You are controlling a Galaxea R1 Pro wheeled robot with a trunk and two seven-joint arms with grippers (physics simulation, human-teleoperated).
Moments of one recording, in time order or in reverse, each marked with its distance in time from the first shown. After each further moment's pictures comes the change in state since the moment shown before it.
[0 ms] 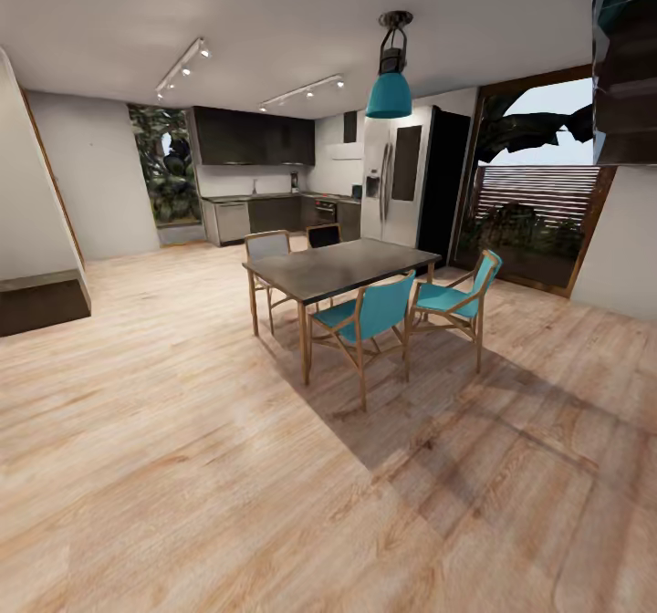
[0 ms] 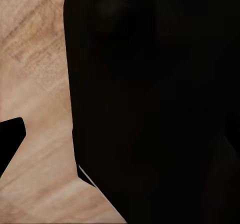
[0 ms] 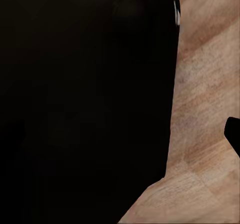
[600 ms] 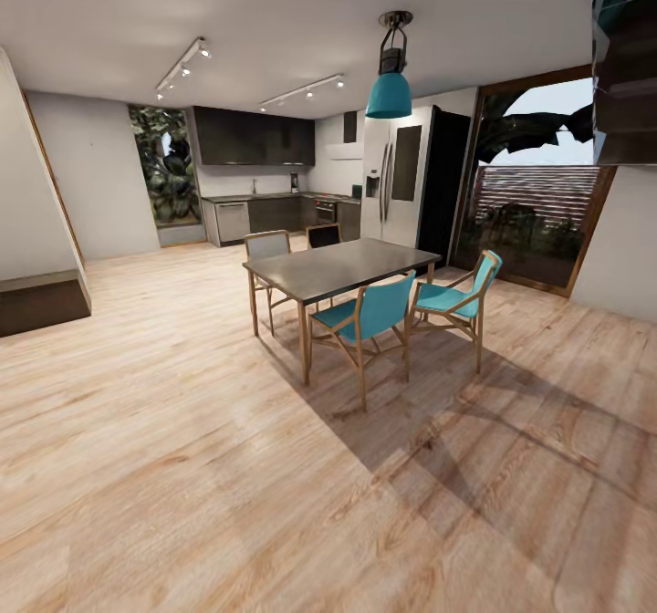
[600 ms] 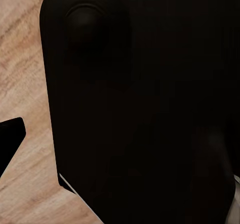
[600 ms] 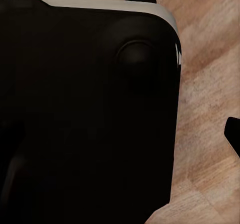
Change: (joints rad) left arm 0.024 -0.028 -0.002 -0.037 0.001 -0.021 0.000; right arm -0.035 0.006 -0.003 -0.010 -0.004 -0.010 0.005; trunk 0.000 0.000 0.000
